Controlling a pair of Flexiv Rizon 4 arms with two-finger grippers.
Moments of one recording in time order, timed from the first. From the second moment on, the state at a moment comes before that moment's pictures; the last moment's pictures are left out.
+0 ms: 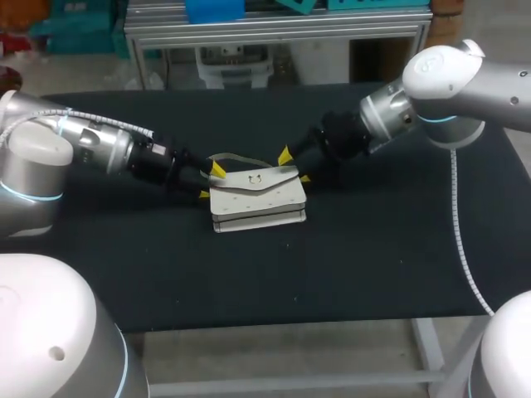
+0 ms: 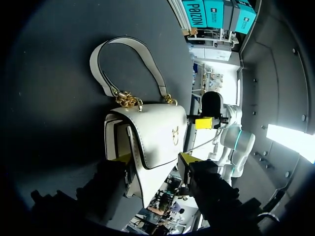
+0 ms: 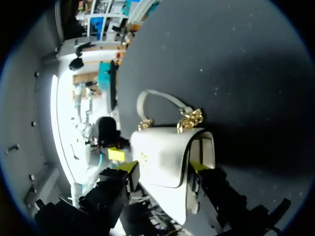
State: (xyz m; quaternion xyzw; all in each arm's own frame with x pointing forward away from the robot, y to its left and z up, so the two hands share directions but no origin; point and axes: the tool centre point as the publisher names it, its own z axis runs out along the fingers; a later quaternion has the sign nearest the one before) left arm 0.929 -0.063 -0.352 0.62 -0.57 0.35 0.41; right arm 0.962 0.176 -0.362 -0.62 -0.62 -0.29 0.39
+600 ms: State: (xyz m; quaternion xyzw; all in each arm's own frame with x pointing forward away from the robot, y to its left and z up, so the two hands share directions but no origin) left arm 0.923 -0.068 -0.369 0.63 -0.56 0.33 0.42; right arm 0.959 0.175 -0.381 -0.62 -0.61 -0.29 0.40
